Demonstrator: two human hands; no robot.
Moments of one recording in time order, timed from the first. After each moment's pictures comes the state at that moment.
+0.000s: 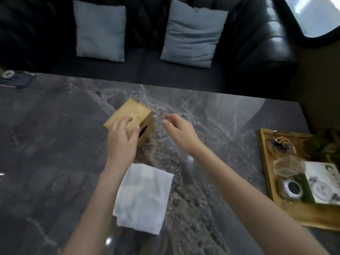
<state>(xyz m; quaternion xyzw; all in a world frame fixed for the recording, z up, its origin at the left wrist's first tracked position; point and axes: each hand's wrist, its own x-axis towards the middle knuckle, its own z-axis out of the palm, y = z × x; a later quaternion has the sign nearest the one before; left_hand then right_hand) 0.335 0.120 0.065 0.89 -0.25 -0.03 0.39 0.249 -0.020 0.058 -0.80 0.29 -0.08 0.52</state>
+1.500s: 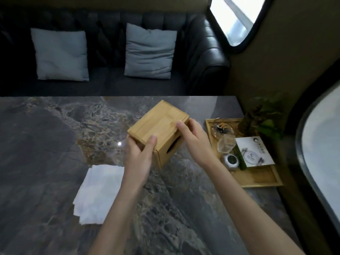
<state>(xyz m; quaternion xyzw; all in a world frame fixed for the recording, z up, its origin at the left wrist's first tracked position) 0.169 0.078 0.096 0.72 -0.20 -0.28 0.60 0.075 -0.042 0.105 -0.72 0.37 -0.25 0.53</state>
